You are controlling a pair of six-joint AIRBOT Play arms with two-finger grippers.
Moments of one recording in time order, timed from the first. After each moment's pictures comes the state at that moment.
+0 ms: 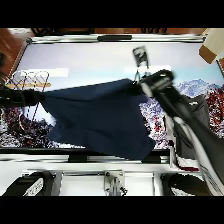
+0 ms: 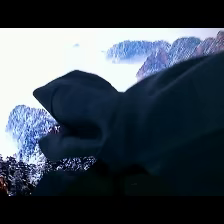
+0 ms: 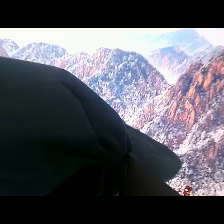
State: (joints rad) left arm 0.02 -0.91 1.11 1.26 -1.17 -1.50; right arm 0.54 -1.40 1.39 -1.87 1.03 1.90
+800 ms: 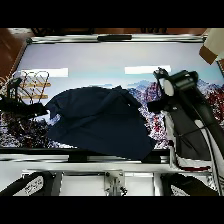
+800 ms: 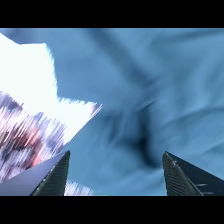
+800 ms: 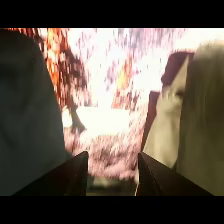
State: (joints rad) left arm 0.21 -1.12 1.02 1.33 -1.29 -1.45; right arm 0.35 -1.24 1.26 -1.76 1.50 1.74
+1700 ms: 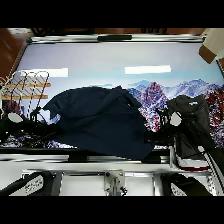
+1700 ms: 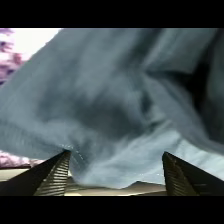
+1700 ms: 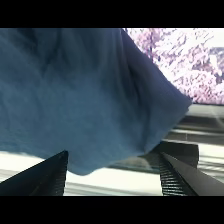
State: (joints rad) left arm 0.24 -1.18 0.62 1.09 -1.14 -1.37; right arm 0.21 -1.06 0.69 -1.30 1.32 1.73
